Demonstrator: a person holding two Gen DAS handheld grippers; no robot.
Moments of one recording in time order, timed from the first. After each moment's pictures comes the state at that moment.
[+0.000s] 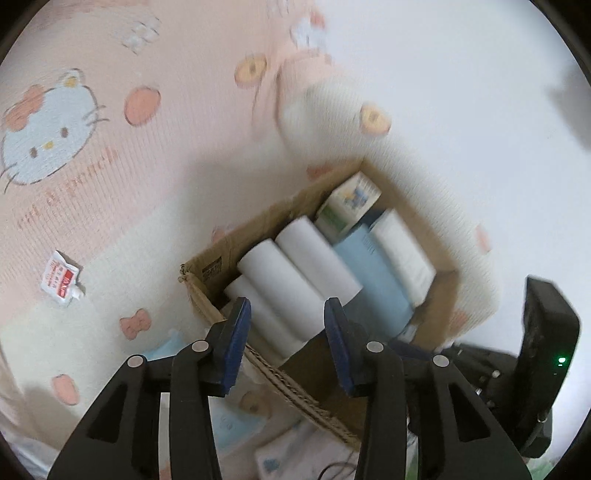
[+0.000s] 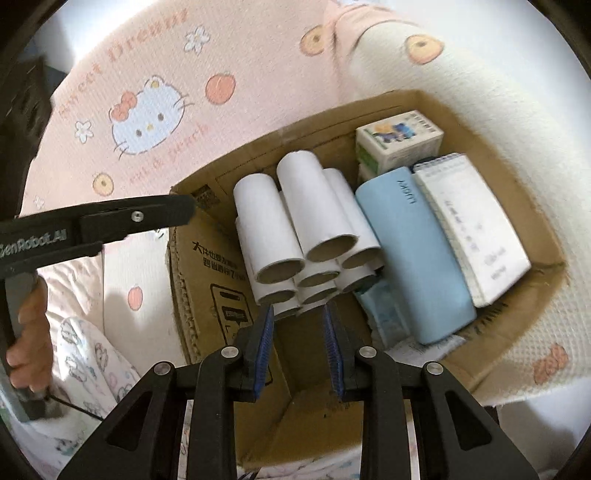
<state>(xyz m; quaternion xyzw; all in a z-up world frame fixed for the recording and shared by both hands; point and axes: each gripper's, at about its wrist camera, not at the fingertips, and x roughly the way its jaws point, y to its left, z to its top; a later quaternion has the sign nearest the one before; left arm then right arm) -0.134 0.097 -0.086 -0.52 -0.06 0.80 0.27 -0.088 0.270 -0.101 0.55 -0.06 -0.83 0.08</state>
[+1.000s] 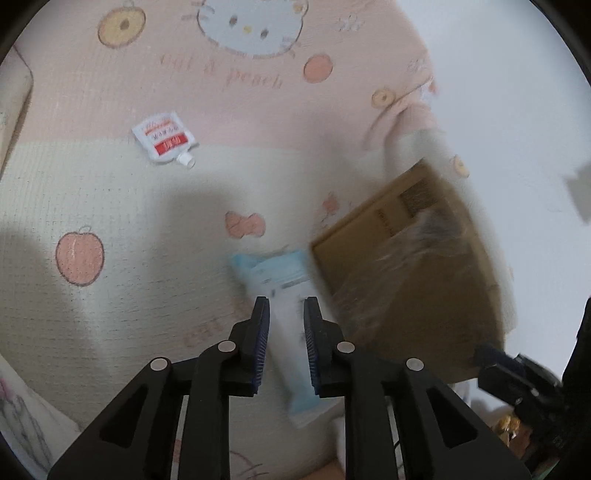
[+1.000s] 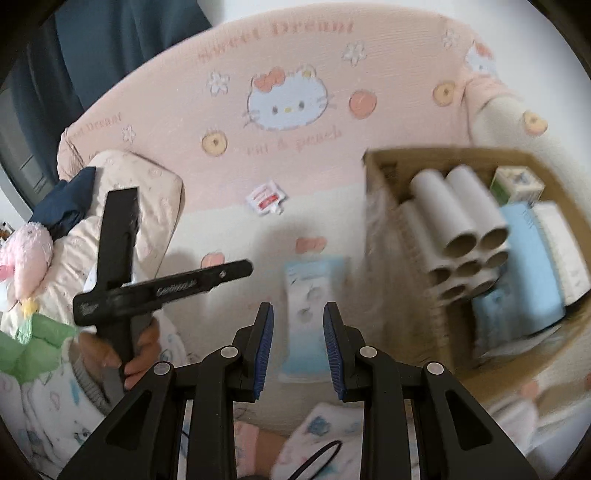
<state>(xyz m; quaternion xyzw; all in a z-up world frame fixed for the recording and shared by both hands) -0.052 -0.086 -0.226 -0.49 -0.23 0.82 0.19 0.012 0.142 -0.131 0.47 -0.01 -0.86 0.20</state>
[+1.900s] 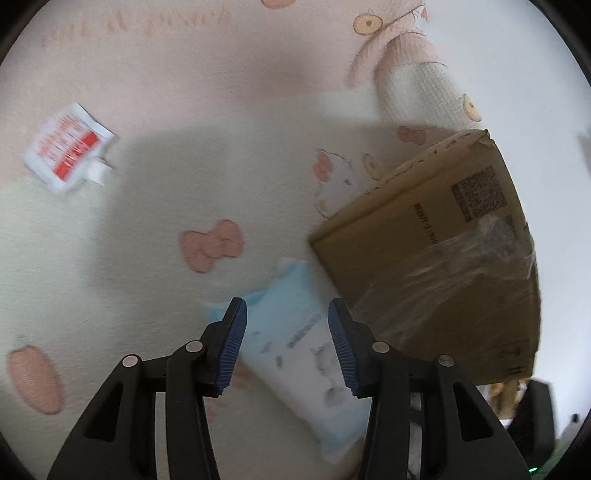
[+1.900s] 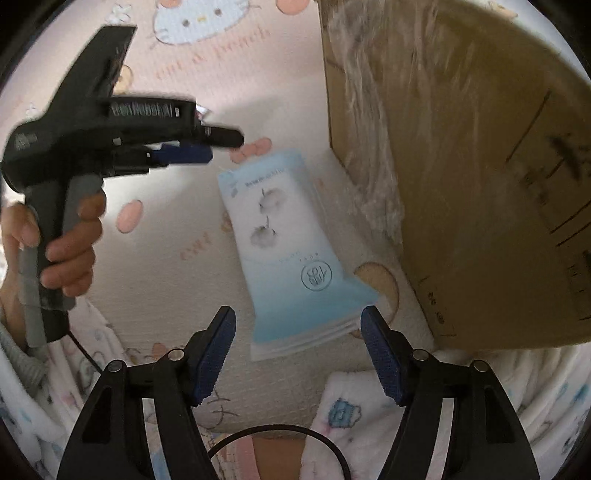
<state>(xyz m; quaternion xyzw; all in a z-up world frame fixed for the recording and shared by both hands) -0.151 -0.045 -0.272 -0.58 -0.16 0.74 0.30 -0.001 0.108 -0.251 0.58 -0.02 -0.81 0.06</state>
